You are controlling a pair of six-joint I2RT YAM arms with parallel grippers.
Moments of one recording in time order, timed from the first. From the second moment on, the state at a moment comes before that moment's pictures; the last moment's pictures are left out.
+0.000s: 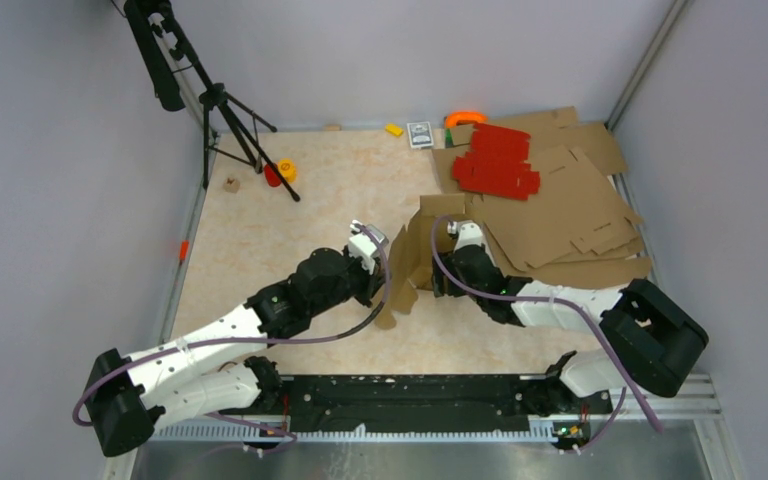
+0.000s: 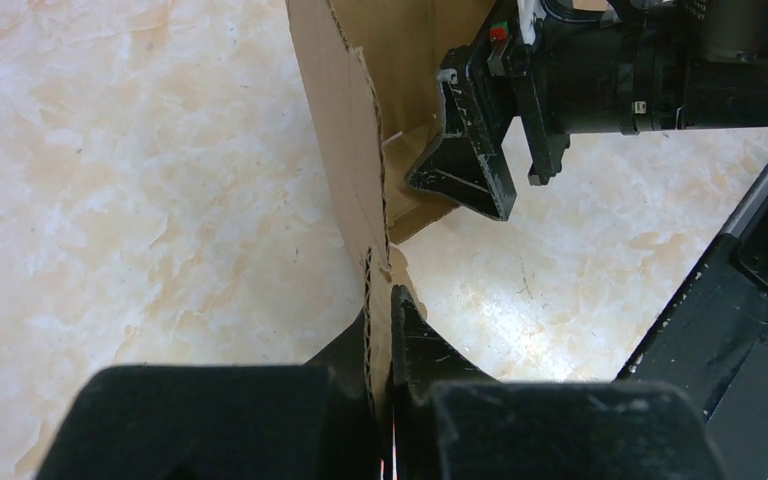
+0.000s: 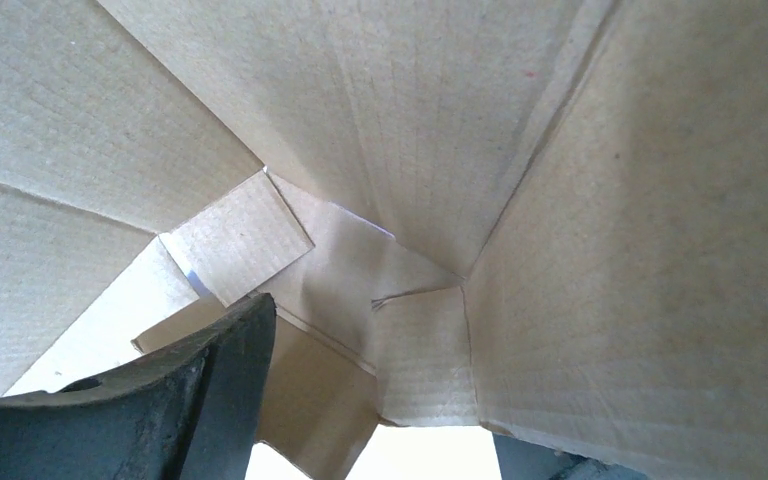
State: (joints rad) left arm -0.92 0.94 0.64 -0.07 -0.04 -0.17; right arm 0.81 1.37 0.53 0.17 0.31 0.42
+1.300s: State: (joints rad) left arm -0.94 1.02 0.63 -0.09 -0.09 -0.26; right arm 0.78 1.30 0.39 0.57 0.28 0.46
